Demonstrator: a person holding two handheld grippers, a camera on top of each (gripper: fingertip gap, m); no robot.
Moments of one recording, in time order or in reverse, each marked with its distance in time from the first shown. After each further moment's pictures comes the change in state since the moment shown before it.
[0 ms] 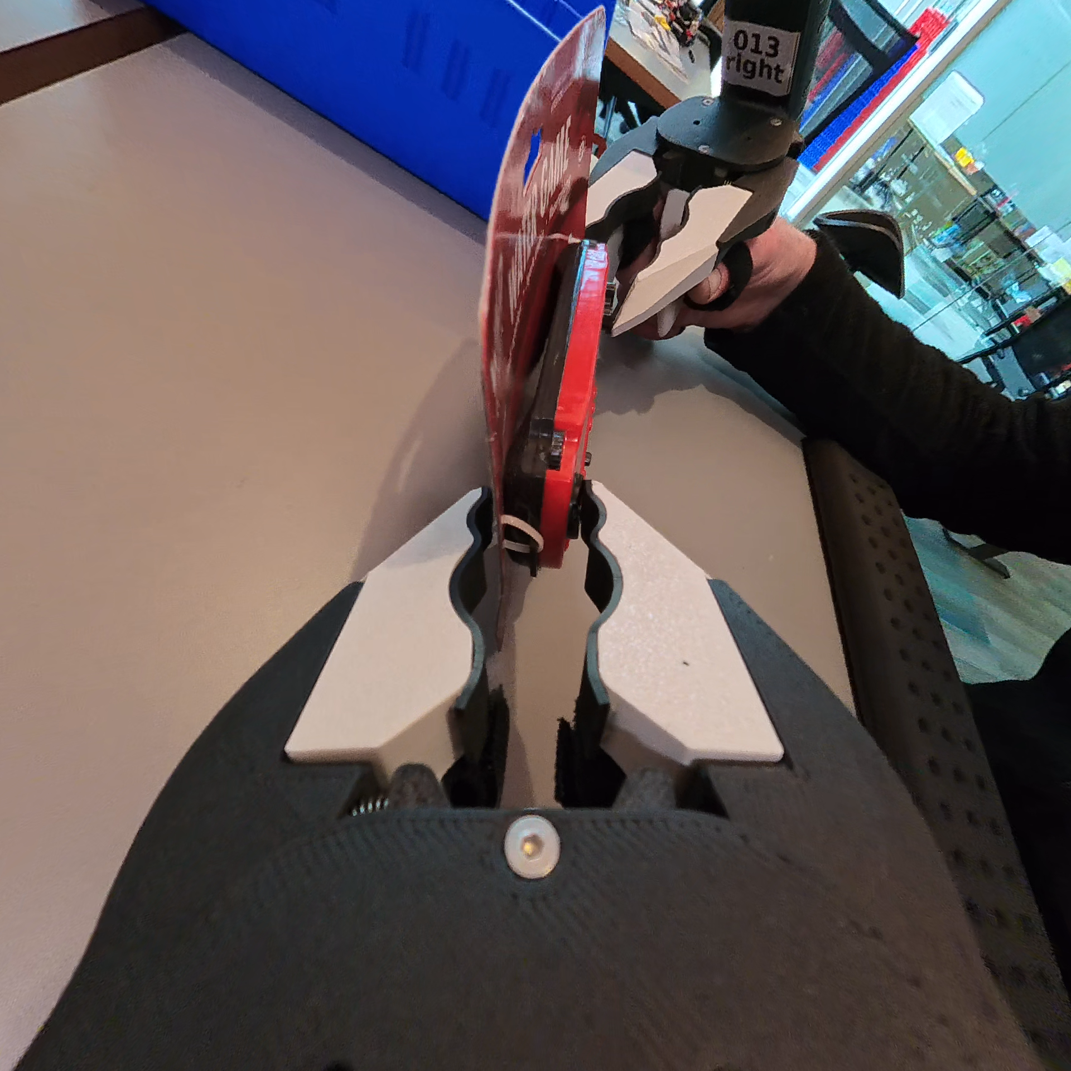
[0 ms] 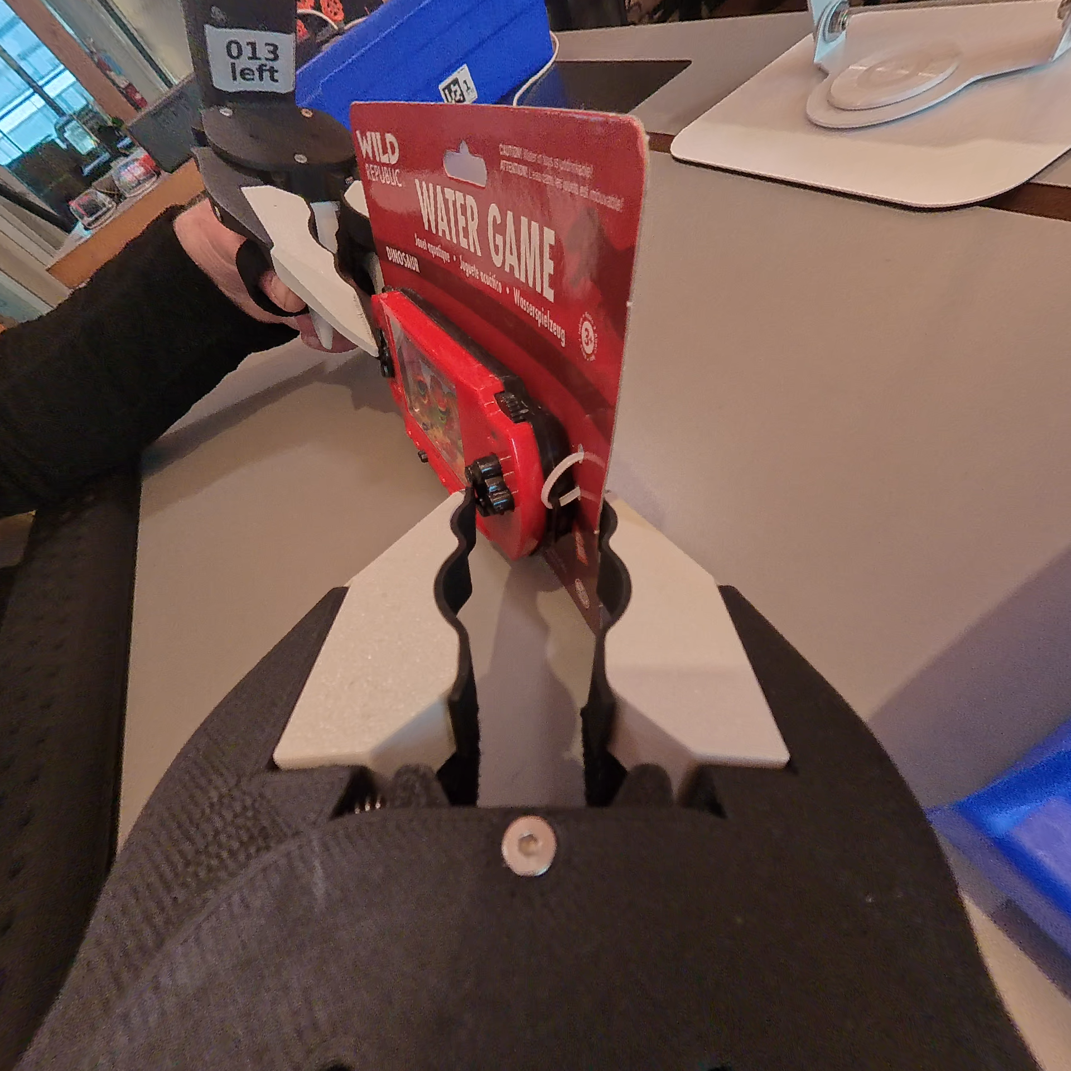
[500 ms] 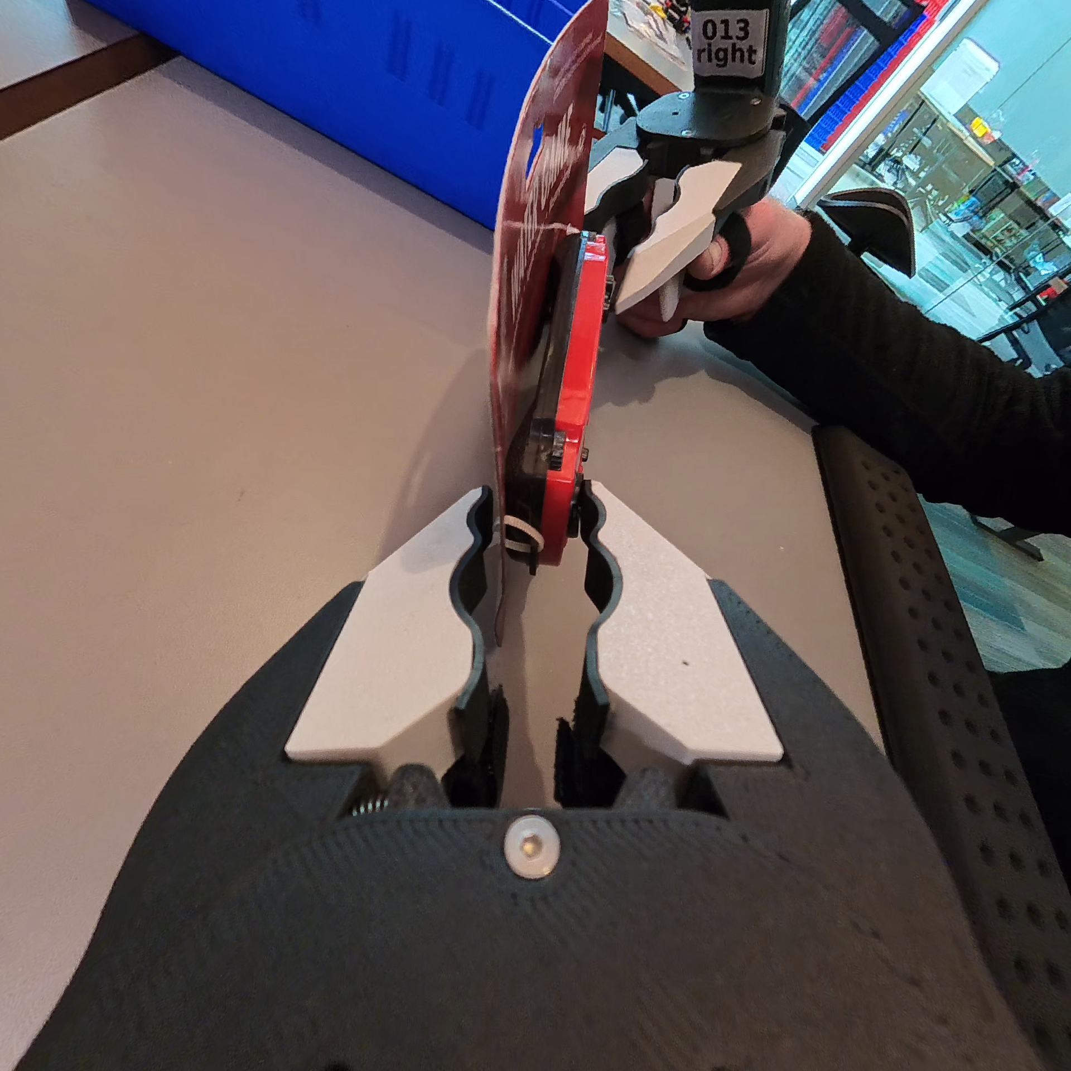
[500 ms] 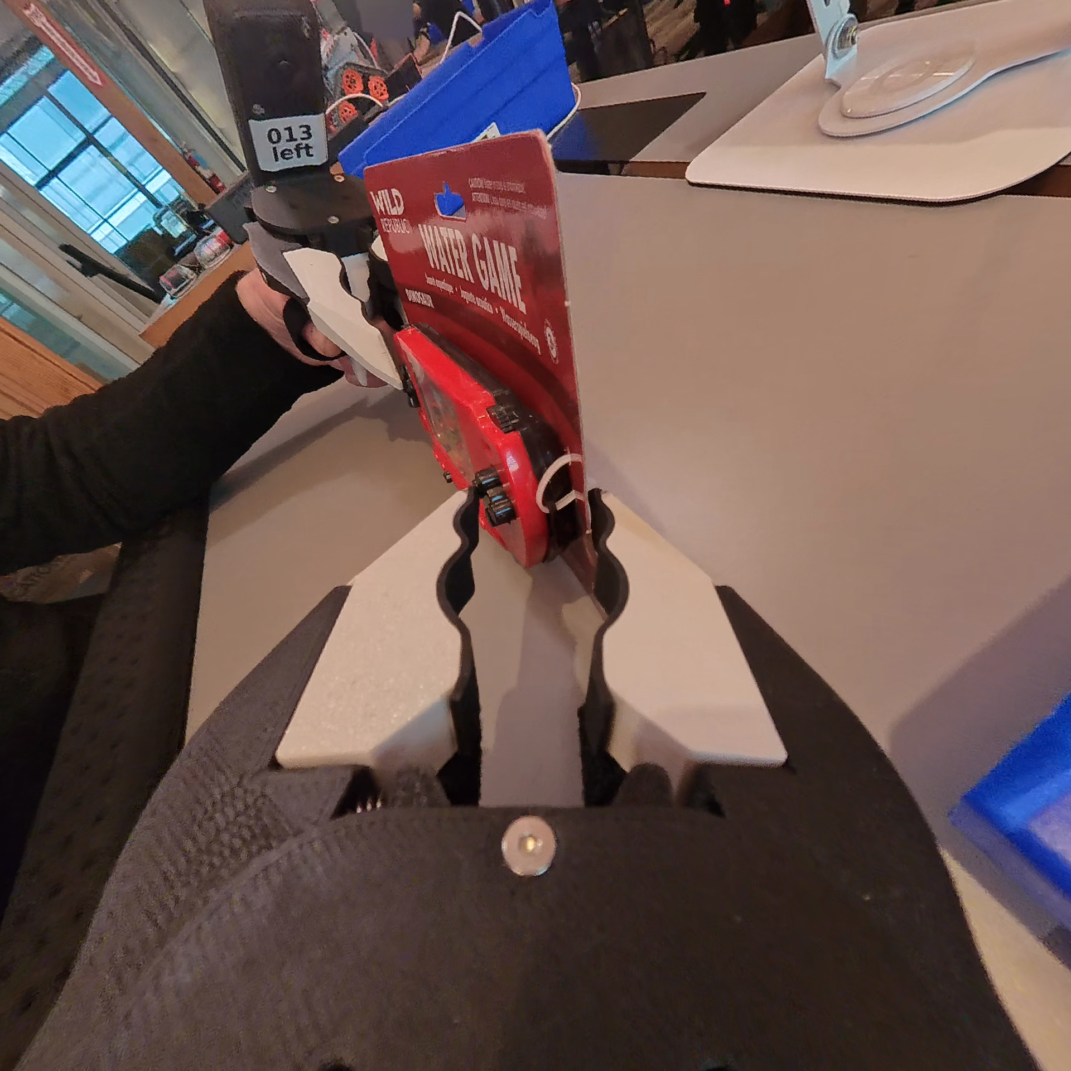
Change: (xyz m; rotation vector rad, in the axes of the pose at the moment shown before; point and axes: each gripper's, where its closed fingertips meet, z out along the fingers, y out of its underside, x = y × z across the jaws) left arm 0.002 0.000 0.001 -0.002 -0.009 0.049; right arm -0.003 -0.005 -0.004 0.059 -0.071 0.077
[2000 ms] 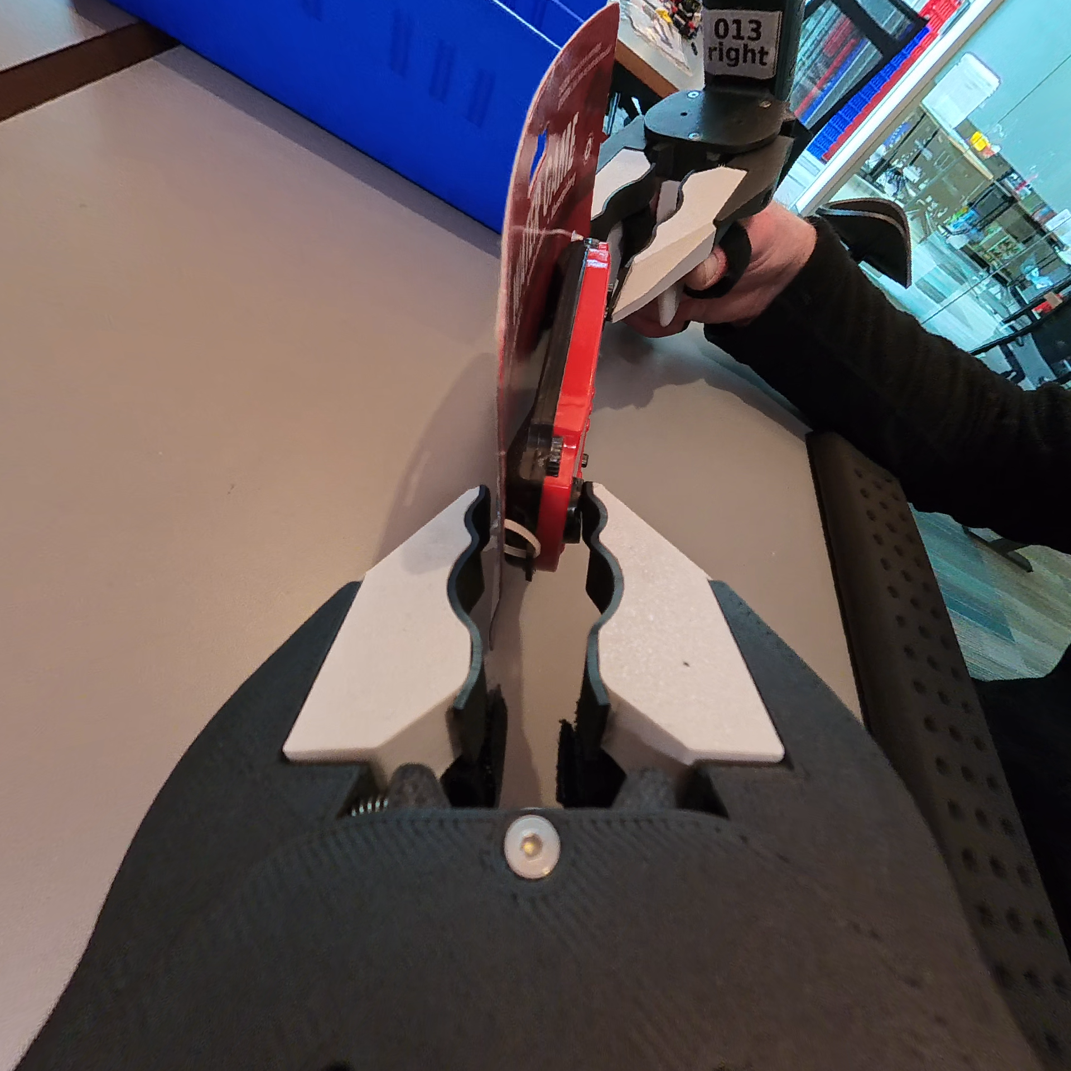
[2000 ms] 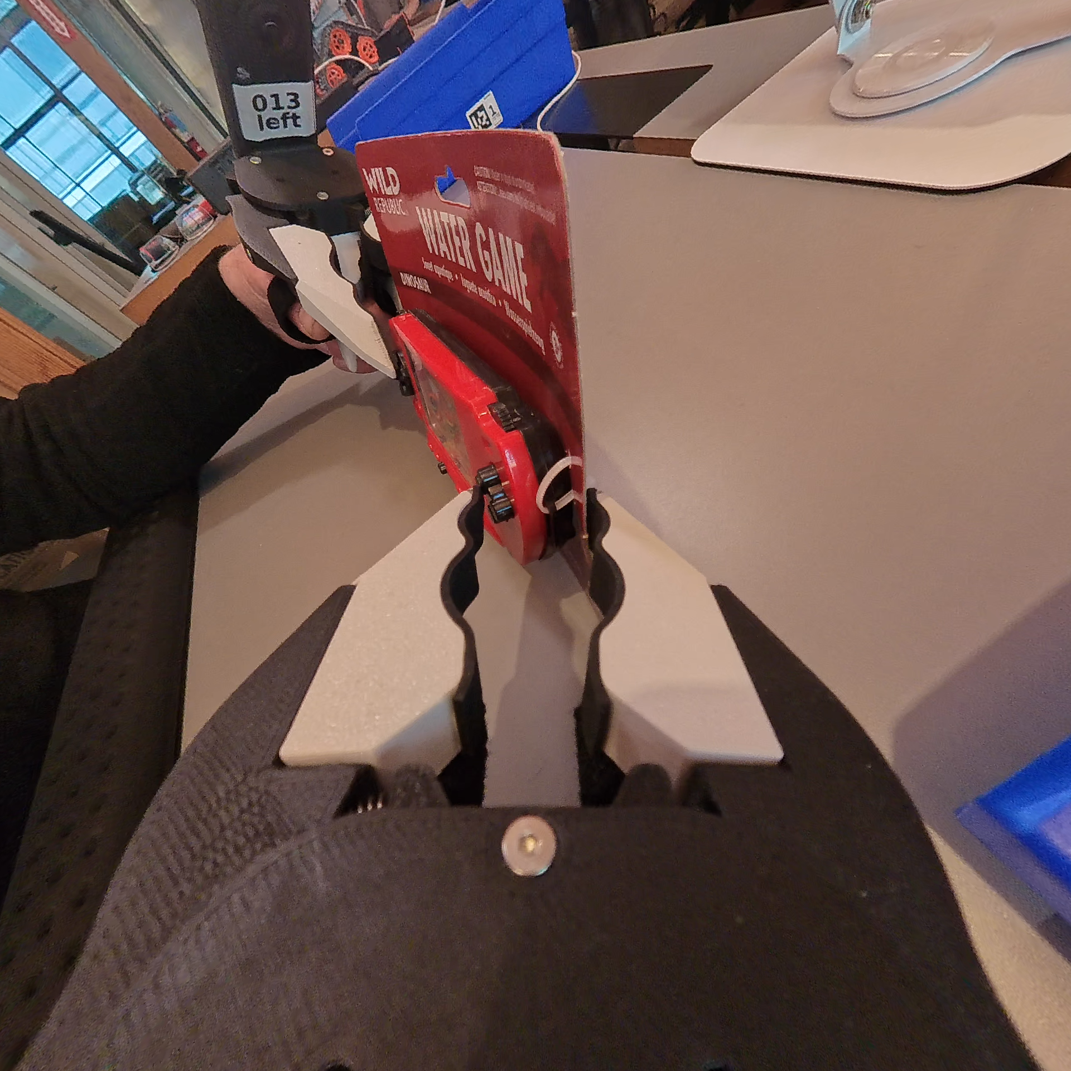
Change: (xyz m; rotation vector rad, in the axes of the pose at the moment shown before) left arm 0.003 0.000 0.000 0.001 -0.004 -0.024; right arm -0.003 0.004 0.000 -0.037 0.014 -0.016
